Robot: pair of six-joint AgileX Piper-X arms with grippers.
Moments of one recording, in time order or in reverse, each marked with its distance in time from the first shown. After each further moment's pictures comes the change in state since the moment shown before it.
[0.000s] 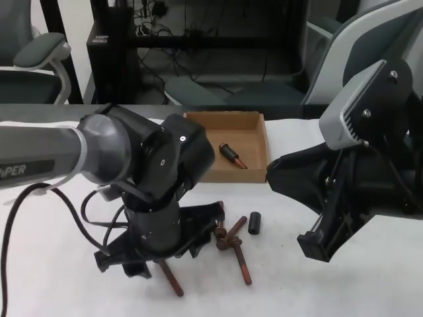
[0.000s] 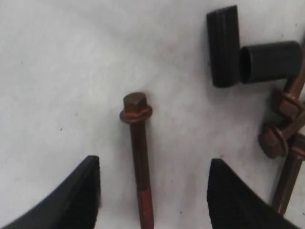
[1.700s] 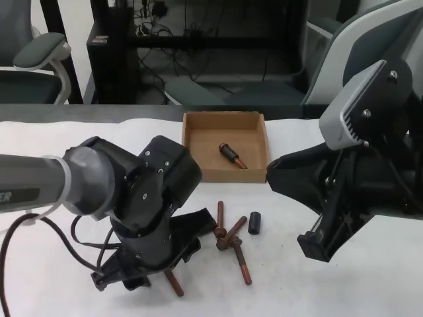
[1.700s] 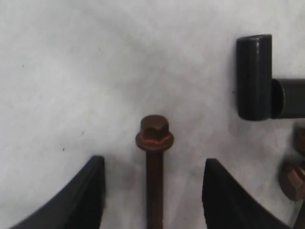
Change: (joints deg) left arm 0.9 -0.9 8.2 -11.9 -0.6 -5.1; right arm 0.0 0.0 0.0 0.0 0.0 0.0
